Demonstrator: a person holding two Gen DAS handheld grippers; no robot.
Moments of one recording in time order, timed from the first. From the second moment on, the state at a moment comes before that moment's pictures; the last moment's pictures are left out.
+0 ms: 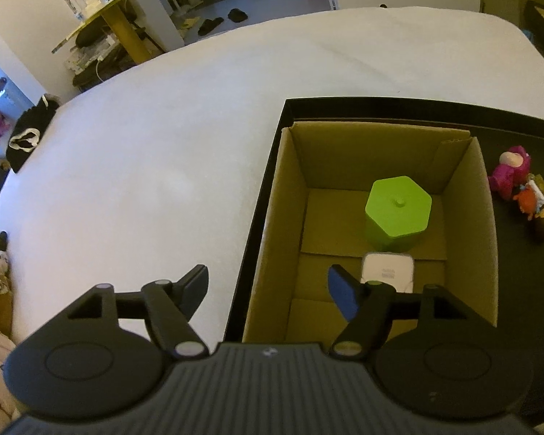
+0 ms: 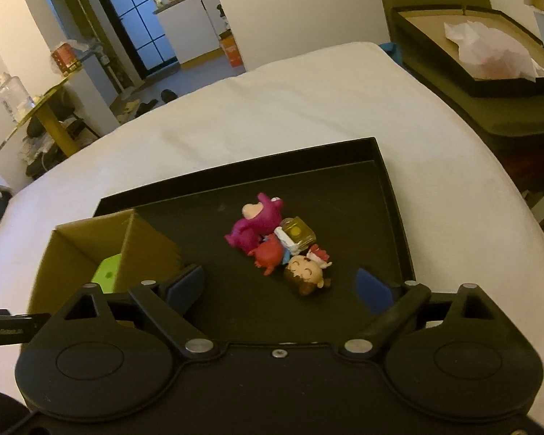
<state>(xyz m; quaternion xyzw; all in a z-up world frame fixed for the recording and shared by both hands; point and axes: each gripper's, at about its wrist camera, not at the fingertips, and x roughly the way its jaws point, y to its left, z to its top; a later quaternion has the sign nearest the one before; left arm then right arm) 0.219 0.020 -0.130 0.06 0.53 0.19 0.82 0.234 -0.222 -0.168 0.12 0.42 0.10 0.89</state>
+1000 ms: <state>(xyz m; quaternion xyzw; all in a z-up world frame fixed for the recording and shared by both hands) 0.232 0.006 -0.142 0.09 0.53 0.22 0.81 0.271 -0.198 -0.227 0.02 0.46 0.06 0.89</state>
